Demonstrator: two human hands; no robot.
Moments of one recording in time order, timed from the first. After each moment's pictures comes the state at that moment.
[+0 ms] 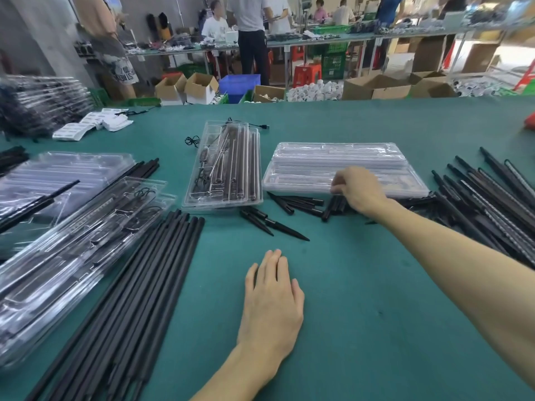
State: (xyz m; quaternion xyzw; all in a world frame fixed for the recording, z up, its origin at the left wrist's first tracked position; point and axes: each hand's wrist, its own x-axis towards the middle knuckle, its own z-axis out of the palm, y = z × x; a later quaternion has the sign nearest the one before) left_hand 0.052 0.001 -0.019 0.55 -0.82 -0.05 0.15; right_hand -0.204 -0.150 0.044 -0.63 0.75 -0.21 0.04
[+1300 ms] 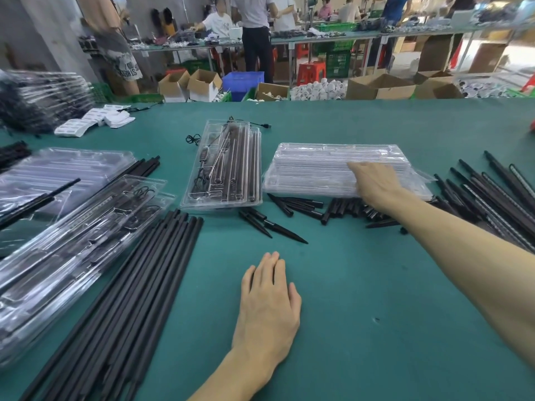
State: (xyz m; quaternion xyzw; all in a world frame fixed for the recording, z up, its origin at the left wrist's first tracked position) left_hand 0.050 0.001 -0.018 0.55 -0.82 -0.05 0.14; right_hand -0.239 -0.157 0.052 -0.66 0.74 -0.05 -0.13
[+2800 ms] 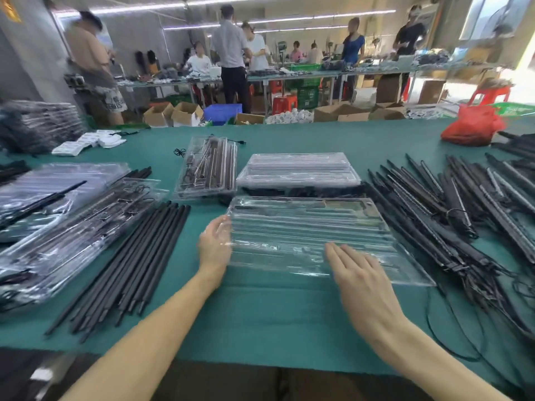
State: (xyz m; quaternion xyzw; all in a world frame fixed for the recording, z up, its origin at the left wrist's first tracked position) left_hand 0.082 0.000 0.001 0.53 -0.56 -0.42 0.49; right_hand -0.126 0.193 0.032 -0.66 0.74 -0.07 -0.12
